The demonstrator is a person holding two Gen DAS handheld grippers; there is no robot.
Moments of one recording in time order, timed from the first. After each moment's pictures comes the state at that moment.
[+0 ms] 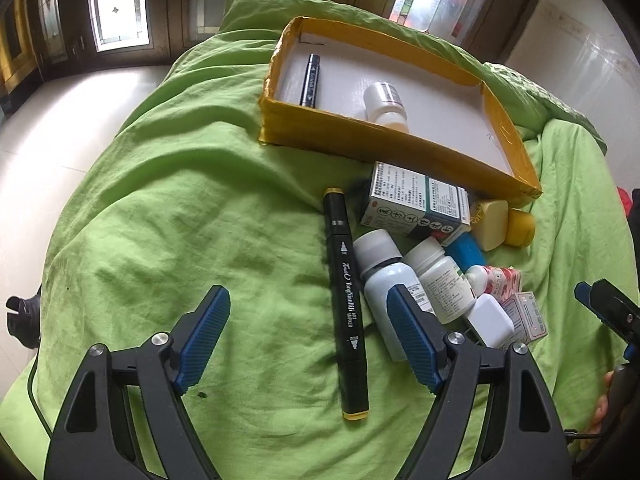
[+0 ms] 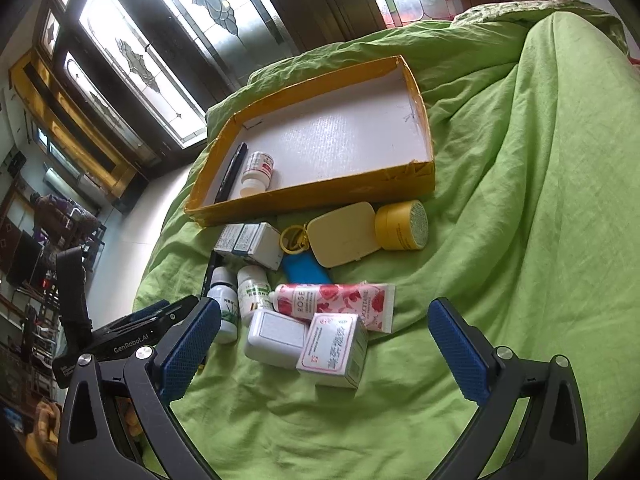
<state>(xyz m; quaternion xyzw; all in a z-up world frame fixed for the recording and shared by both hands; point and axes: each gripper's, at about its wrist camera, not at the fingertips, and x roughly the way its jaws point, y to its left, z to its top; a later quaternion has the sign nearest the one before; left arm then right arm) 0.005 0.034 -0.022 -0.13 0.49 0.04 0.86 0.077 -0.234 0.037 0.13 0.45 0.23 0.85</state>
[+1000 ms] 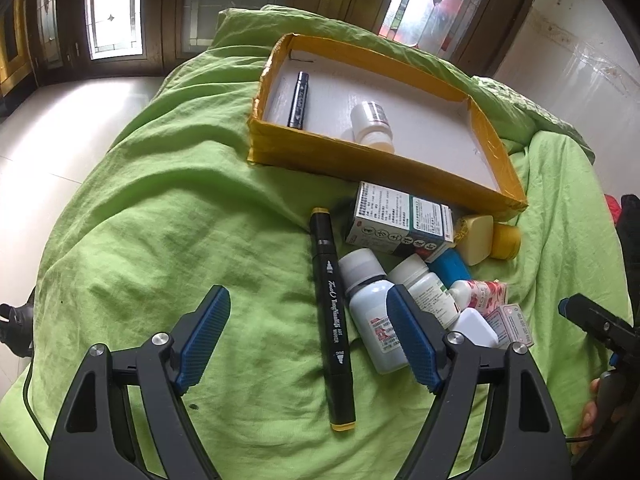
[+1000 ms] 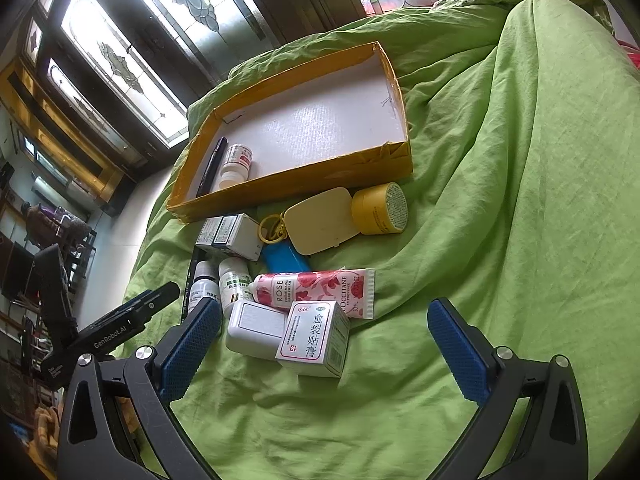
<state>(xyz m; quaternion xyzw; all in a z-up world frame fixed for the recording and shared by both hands) 0.006 0.036 -0.017 -0.14 0.47 0.02 0.87 0.077 -0.241 0.030 0.13 0.47 0.20 0.85</state>
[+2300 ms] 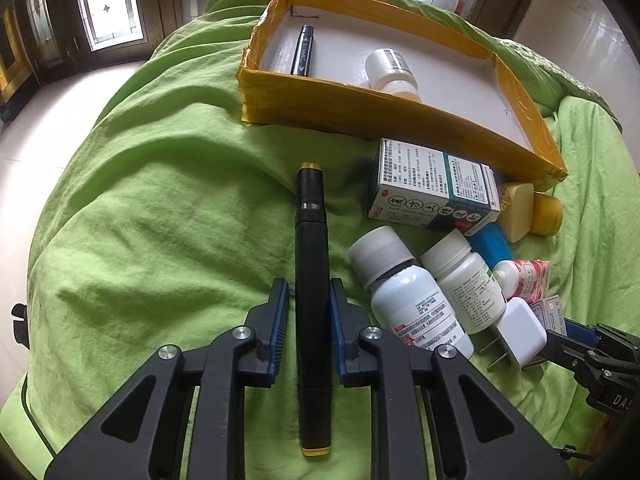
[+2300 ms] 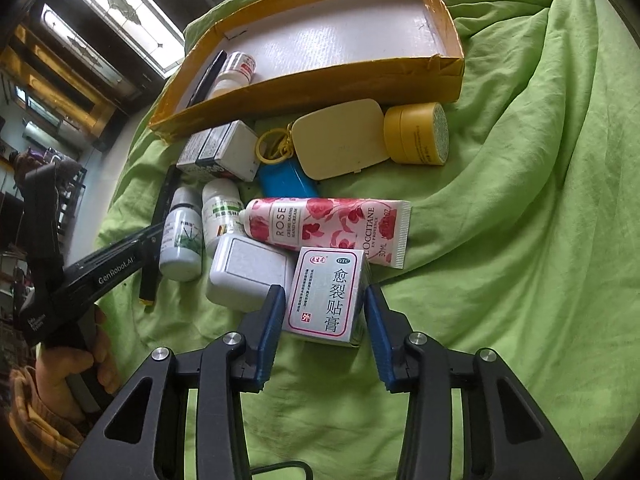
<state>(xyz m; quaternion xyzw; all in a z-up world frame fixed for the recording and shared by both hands) 0.033 0.021 -0.048 -0.10 0.52 0.05 0.85 0.083 -0.204 -0.009 0.06 0.56 0.22 0.80</state>
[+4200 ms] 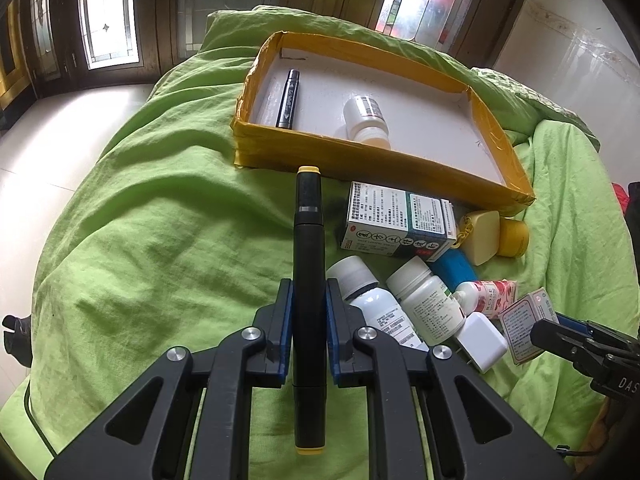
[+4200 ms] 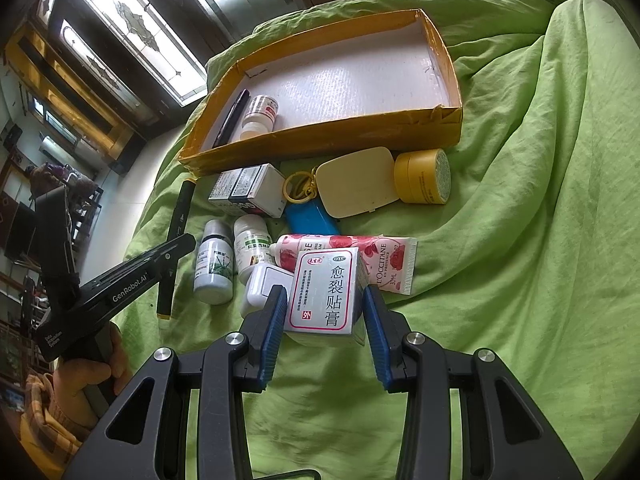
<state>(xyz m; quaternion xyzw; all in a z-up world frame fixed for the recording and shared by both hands) 0.016 0.023 -0.020 -0.12 0.47 0.03 0.87 0.075 -0.211 0.015 0.09 0.51 0.24 0.82</state>
